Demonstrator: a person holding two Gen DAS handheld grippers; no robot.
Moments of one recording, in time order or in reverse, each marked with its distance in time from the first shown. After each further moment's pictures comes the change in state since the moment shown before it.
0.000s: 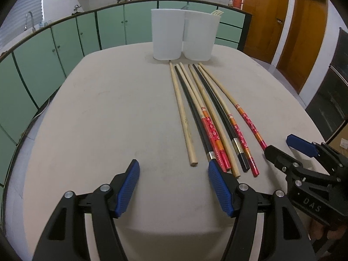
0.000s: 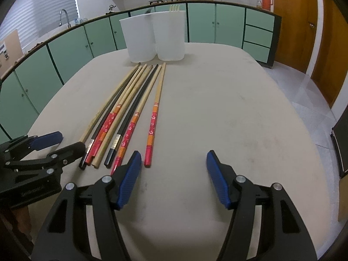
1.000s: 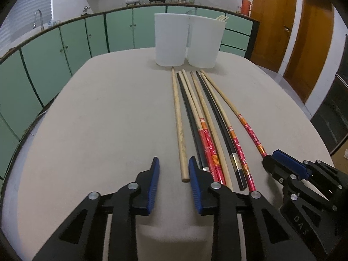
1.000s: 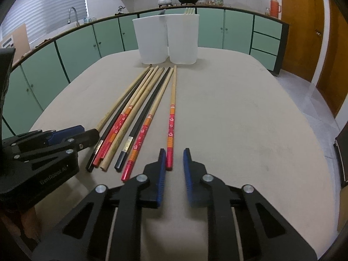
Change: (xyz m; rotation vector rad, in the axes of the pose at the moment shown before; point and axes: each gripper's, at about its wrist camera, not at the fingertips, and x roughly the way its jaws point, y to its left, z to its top) left arm 0.008 -0.014 0.005 -0.042 -0.049 0.050; right arm 0.004 0.016 -0.002 -0.046 -0.035 0.019
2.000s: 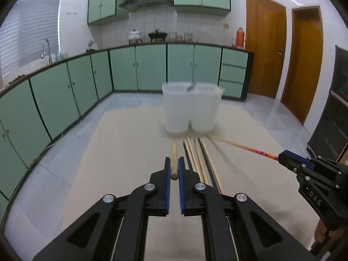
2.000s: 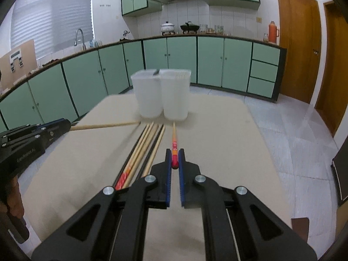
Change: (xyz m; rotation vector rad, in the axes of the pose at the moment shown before) left arm -0.089 0.012 0.071 0.032 -0.252 0.015; right arm -0.063 -0.025 0.073 -0.018 -0.177 0.020
